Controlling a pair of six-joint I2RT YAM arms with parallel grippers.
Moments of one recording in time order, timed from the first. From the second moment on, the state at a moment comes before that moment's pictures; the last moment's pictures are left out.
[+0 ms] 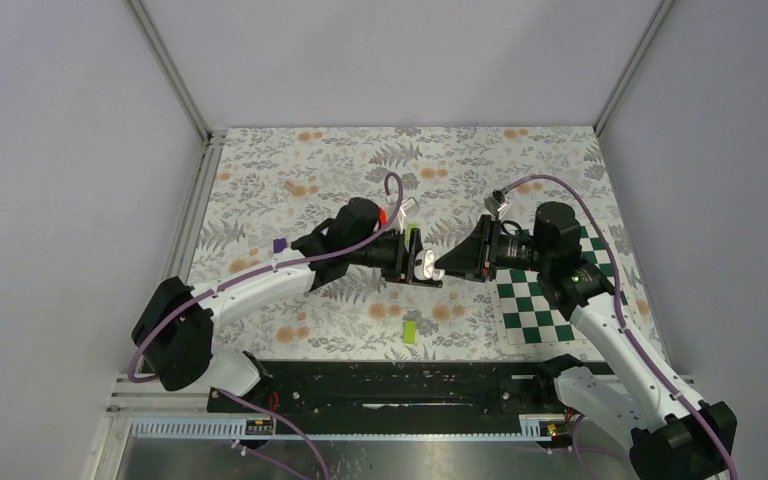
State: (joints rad) left arm -0.81 1.43 0.97 -0.06 0.64 -0.80; right arm 0.36 0.90 0.75 -0.15 -0.94 1.13
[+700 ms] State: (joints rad) left arm -0.75 1.39 0.91 0.05 0.68 -0.87; right arm 0.36 0.88 0.74 -0.32 -0.93 1.03
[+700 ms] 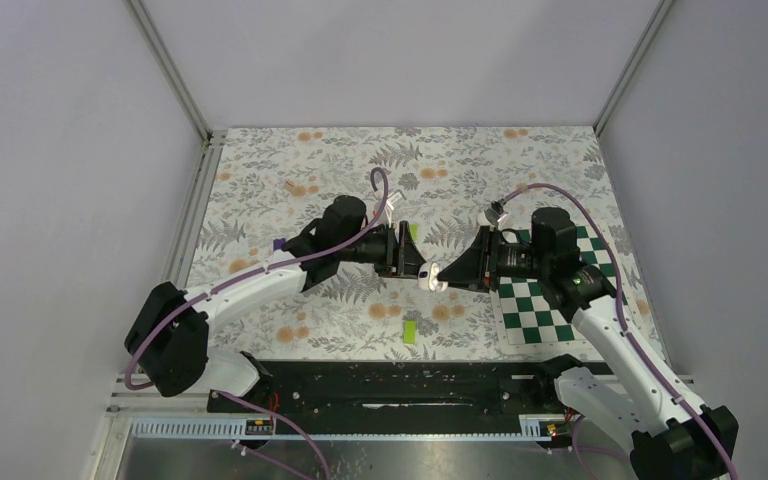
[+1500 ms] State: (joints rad) left arm -0.53 1.20 0.91 -0.44 0.20 -0.68; right arm 0.37 1.27 0.69 -0.14 -0.79 1.00
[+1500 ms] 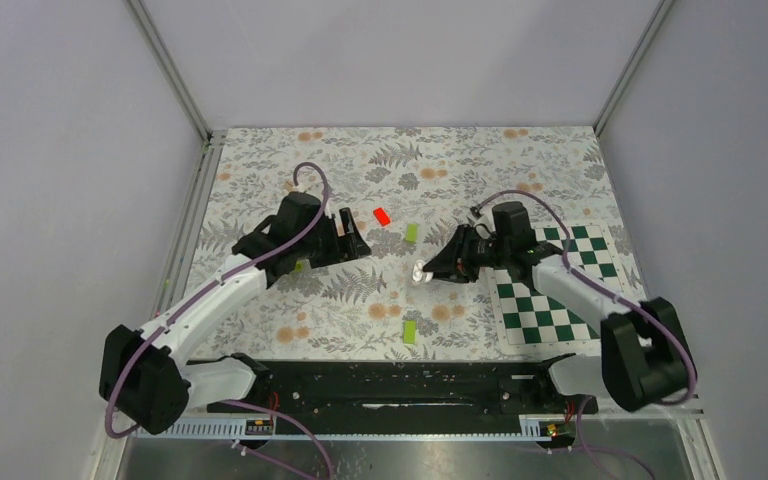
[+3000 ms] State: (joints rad) left arm -0.52 1.15 0.85 -0.48 0.11 -0.72; right arm 0.46 1.56 0.74 -0.42 -0.43 0.76
